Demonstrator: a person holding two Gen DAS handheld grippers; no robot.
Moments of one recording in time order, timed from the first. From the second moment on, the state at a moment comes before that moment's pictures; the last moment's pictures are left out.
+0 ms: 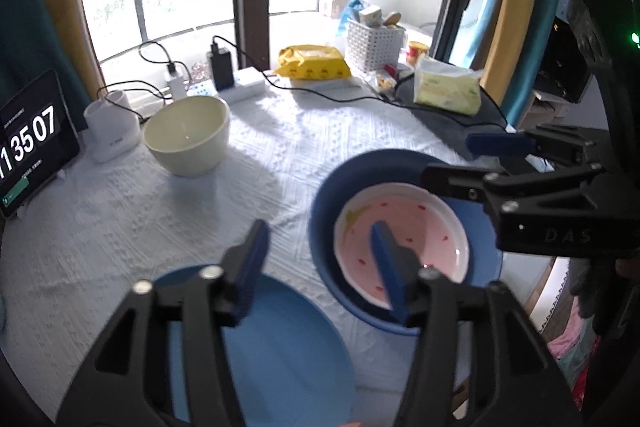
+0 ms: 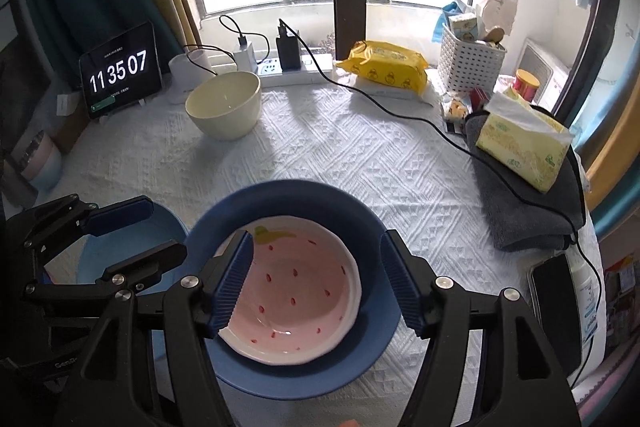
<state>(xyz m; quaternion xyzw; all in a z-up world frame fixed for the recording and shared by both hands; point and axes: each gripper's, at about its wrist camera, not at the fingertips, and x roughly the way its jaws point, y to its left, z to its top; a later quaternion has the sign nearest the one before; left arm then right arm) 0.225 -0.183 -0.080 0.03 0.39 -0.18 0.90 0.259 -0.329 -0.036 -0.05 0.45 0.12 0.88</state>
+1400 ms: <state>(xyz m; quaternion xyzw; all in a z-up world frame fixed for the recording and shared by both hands) 0.316 -0.071 -0.084 -0.04 0.40 -0.11 0.91 0.350 -0.237 -0.037 -0.08 0.45 0.18 0.87</state>
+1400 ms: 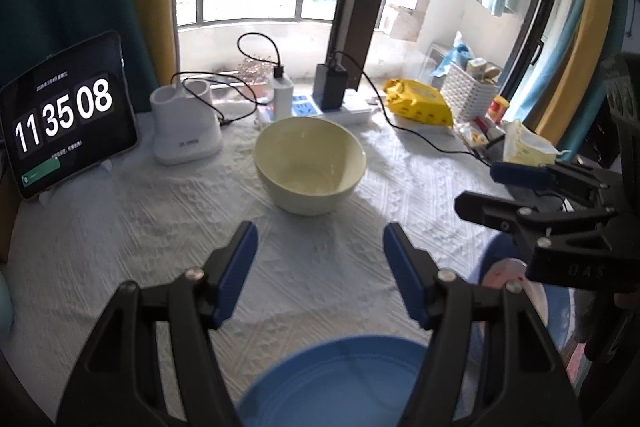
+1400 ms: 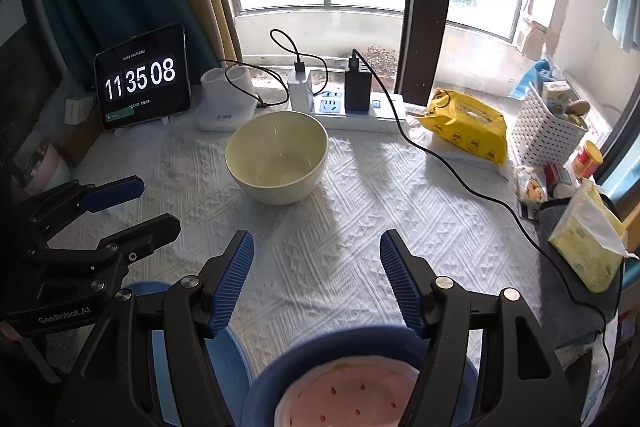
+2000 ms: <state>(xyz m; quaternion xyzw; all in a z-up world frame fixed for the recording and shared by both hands) 0.360 -0.043 -0.105 -0.07 0.39 -0.09 0.92 0.393 -0.220 -0.054 -0.06 0.44 0.17 0.88</state>
